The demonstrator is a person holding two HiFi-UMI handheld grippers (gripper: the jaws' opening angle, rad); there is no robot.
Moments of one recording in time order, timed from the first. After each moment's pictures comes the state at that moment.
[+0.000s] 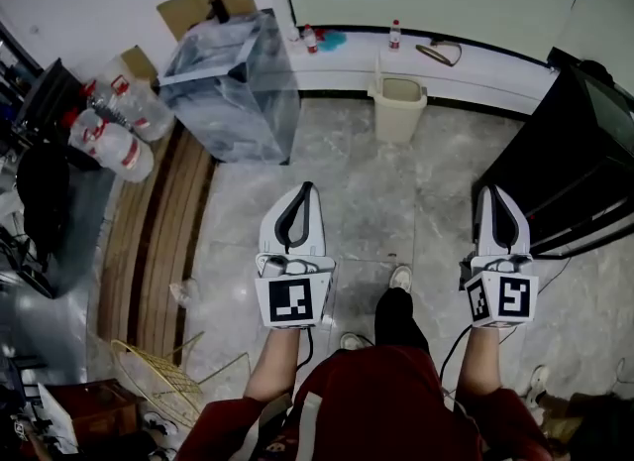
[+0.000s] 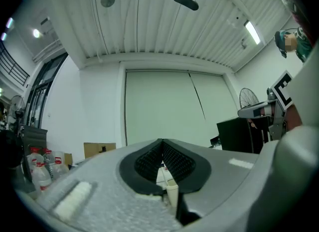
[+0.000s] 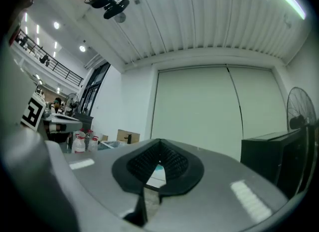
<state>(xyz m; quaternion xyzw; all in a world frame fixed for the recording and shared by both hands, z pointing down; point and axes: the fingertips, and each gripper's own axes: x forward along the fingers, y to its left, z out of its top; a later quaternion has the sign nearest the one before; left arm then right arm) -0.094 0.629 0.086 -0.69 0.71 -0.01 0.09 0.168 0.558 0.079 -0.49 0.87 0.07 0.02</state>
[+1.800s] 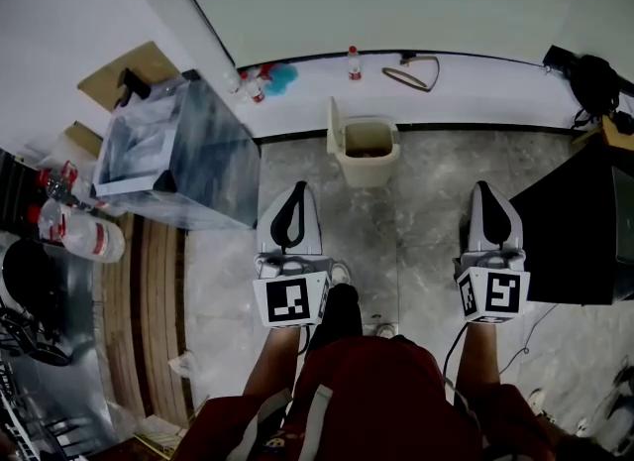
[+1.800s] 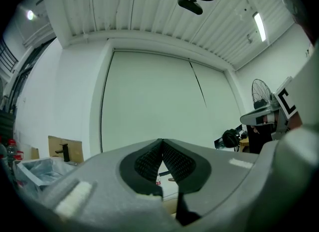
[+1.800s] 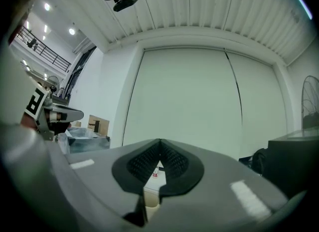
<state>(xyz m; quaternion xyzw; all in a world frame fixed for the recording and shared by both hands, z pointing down) -0.071 0.170 0.116 -0.73 0.68 -0.01 0.07 0.194 0.128 0.128 -0.54 0.84 0.07 -0.03</state>
